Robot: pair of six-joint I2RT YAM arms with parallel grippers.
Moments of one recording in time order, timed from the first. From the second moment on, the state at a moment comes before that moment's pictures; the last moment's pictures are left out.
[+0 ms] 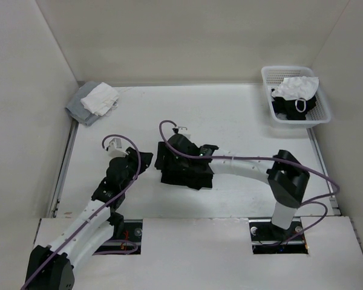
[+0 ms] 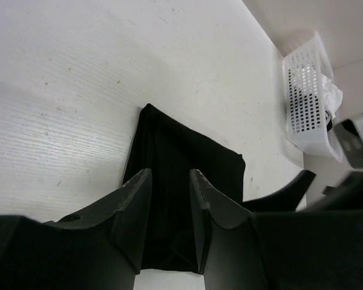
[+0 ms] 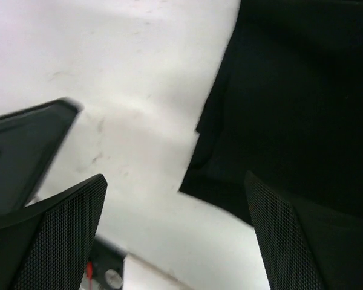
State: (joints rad) left arm -0.39 0.68 0.23 0.15 -0.11 -0.93; right arm 1.03 1.82 1.32 -0.30 0.19 0.91
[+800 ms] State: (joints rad) left arm -0.60 0.94 0.34 0.26 -0.21 -0.84; right arm 0.67 0.81 0.34 0.20 0.24 0.82
